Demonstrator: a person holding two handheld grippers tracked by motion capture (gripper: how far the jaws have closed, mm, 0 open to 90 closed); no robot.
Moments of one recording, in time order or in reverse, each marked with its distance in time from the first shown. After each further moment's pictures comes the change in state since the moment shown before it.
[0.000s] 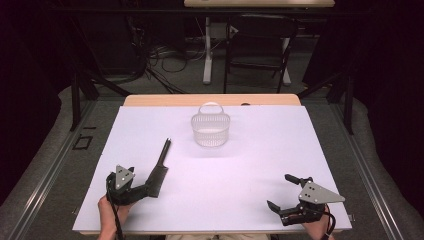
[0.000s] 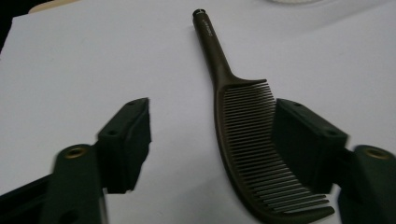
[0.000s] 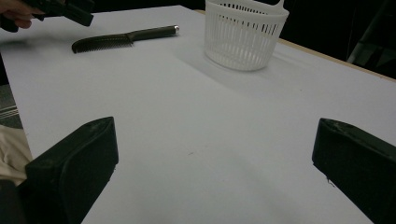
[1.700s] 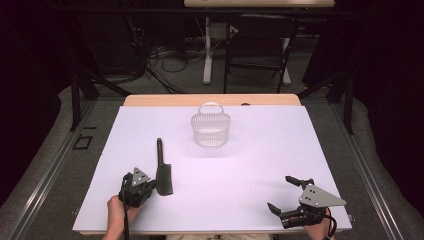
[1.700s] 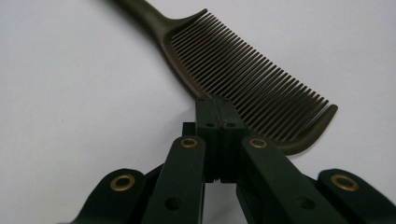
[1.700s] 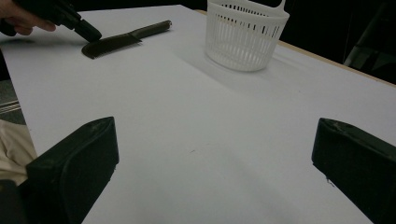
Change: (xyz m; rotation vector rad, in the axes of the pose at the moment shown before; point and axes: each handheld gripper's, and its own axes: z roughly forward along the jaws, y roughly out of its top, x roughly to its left) left arm -0.020 0.000 0.020 0.205 -0.139 0.076; right arm 0.005 0.000 -0.004 0.000 -0.009 -0.024
